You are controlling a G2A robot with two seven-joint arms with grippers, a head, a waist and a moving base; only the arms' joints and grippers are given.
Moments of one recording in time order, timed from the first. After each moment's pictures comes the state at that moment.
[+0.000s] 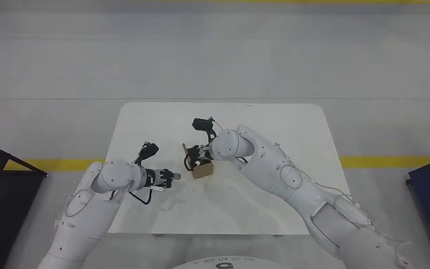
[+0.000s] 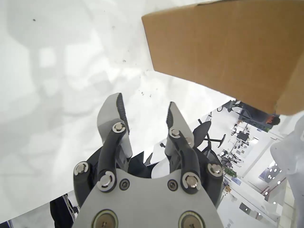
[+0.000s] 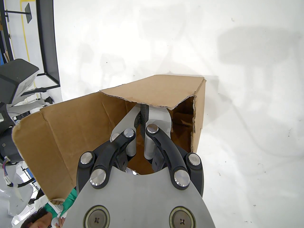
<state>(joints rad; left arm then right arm) 1.40 -1.09 -1.21 -1.65 0.39 0.33 -1.15 -0.88 -1.37 0.64 -1.25 -0.31 0.44 0.90</state>
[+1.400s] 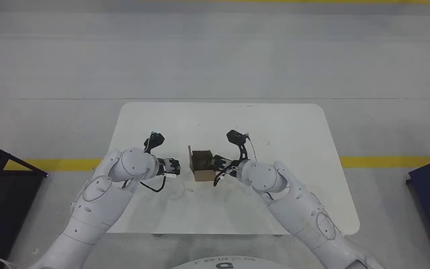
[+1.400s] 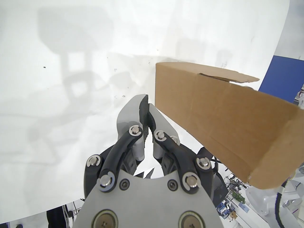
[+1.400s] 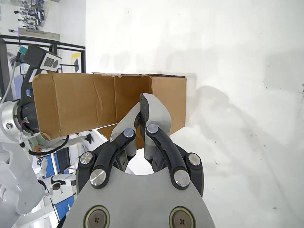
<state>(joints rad) 1.26 -1.11 -1.07 -1.58 0.44 0.47 -1.06 -1.41 -1.23 1.00 -1.66 -0.36 0.35 0.62</state>
